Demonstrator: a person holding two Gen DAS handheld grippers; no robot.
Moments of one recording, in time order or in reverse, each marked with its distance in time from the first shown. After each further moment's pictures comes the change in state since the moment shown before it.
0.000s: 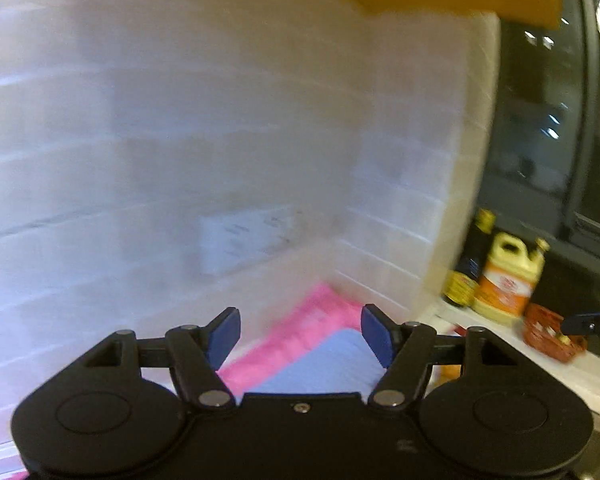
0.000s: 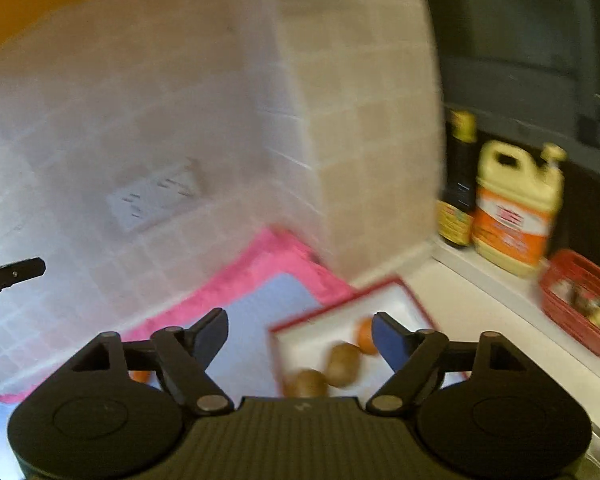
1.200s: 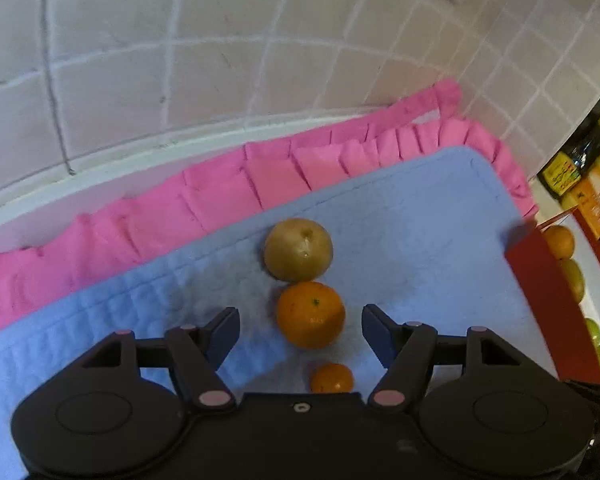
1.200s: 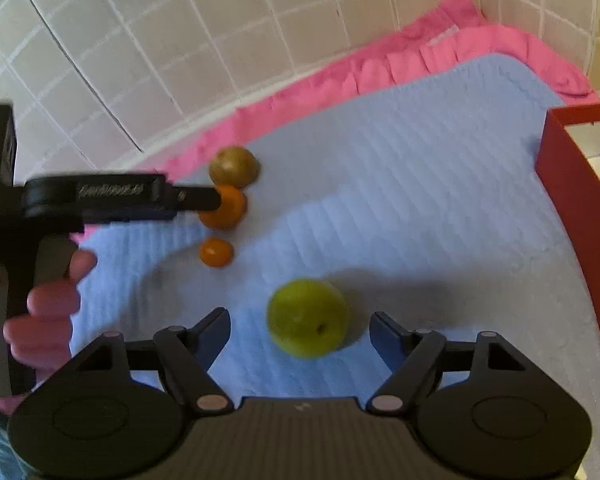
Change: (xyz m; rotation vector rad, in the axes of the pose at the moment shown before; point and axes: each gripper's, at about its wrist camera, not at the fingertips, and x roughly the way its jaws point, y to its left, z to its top) left arm 0.208 0.114 -0.192 -0.258 0.519 -0.033; right arm 0.249 0.167 -0.170 -0.085 0.496 0.095
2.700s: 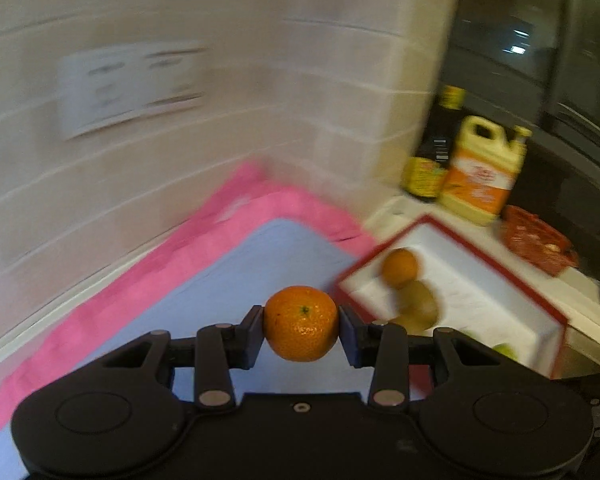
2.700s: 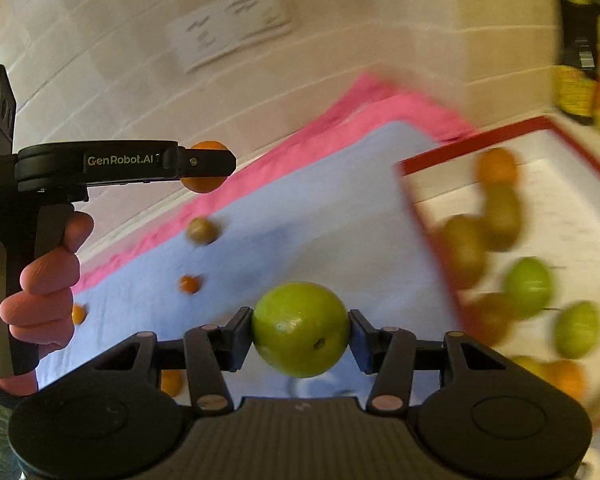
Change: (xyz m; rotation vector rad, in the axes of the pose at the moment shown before) left arm -0.078 -0.211 0.018 0.378 -0.202 -0.130; right arm -0.153 -0.092 -0.042 0.104 -0.237 -0.021
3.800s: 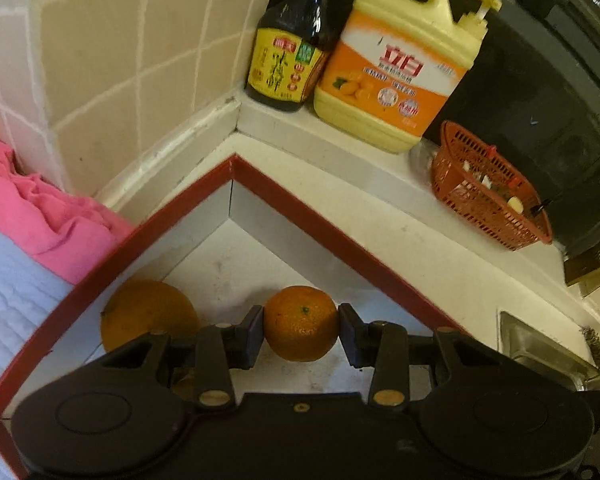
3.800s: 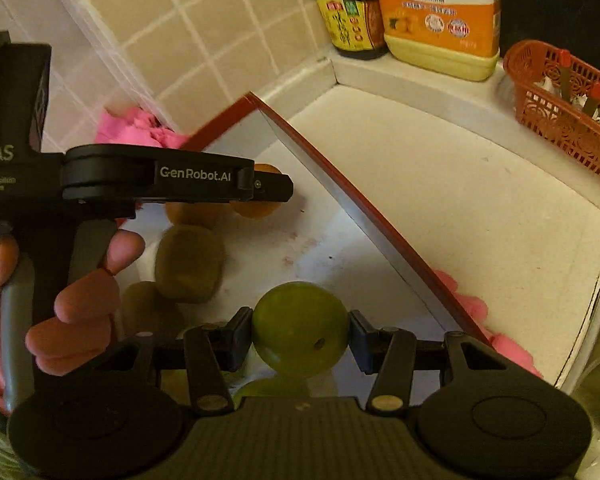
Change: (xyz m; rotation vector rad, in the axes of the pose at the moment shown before) left arm 0.264 -0.166 0.049 0.053 0.363 -0.278; right arm 0.030 -0.219 0.041 0.294 0.148 -0.245
